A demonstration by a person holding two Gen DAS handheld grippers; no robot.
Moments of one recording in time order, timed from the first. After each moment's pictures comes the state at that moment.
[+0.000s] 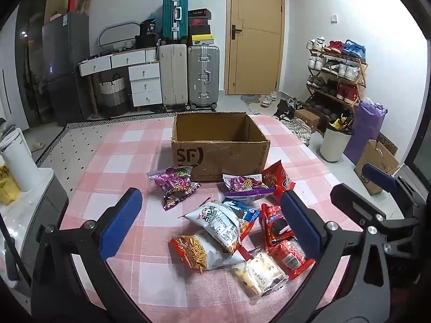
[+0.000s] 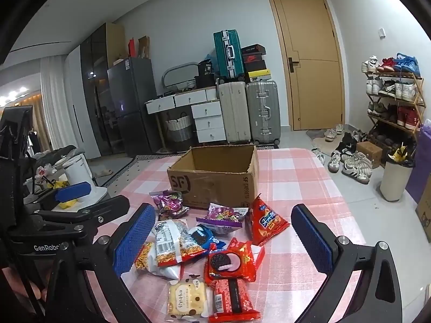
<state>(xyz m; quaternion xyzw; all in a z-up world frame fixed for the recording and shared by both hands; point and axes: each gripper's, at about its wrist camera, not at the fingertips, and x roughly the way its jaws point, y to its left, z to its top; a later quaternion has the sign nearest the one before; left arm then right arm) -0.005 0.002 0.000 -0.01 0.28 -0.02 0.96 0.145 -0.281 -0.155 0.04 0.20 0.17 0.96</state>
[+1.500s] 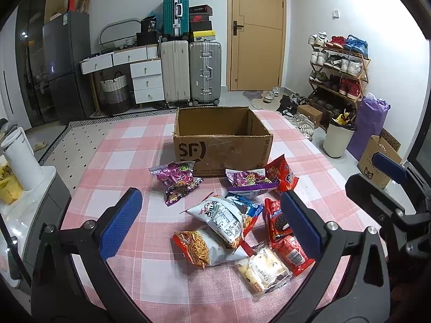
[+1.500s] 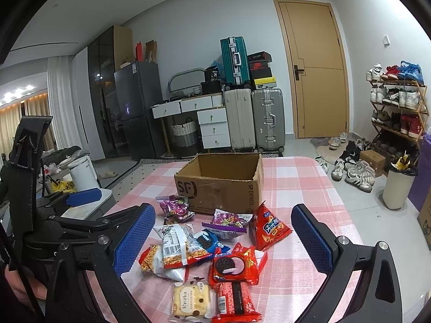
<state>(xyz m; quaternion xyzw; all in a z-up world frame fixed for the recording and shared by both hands) -0.004 0.003 -0.006 0.00 0.29 -0.01 0.96 0.136 -0.277 -0.155 0.03 0.18 0.18 0.97</state>
